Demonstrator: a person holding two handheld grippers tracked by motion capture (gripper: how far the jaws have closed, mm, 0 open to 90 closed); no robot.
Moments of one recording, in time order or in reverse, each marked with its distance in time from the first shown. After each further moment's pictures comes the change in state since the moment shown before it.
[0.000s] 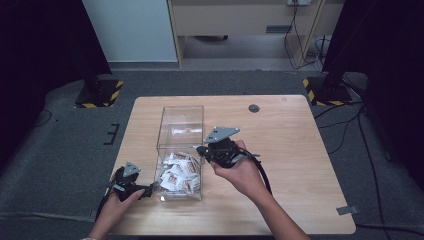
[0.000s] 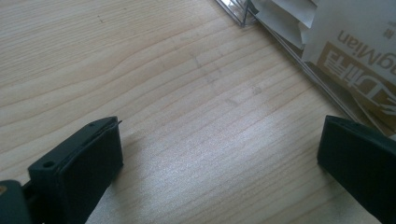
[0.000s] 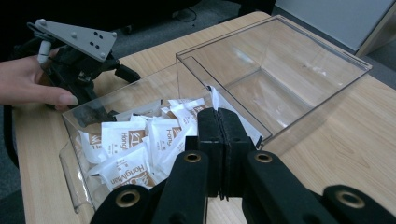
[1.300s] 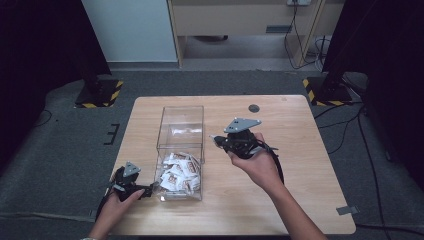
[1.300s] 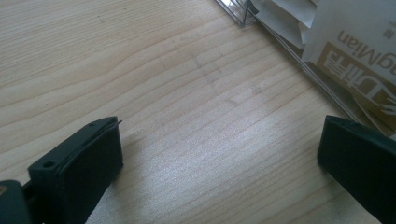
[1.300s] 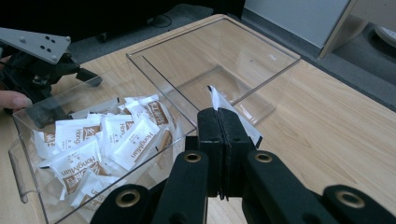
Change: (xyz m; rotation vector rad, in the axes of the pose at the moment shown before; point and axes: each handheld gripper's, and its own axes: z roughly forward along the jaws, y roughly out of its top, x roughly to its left) left arm 0.000 0.000 0.000 0.000 0.000 0.000; right arm -0.041 -0.011 -0.027 -0.025 -0.090 0.042
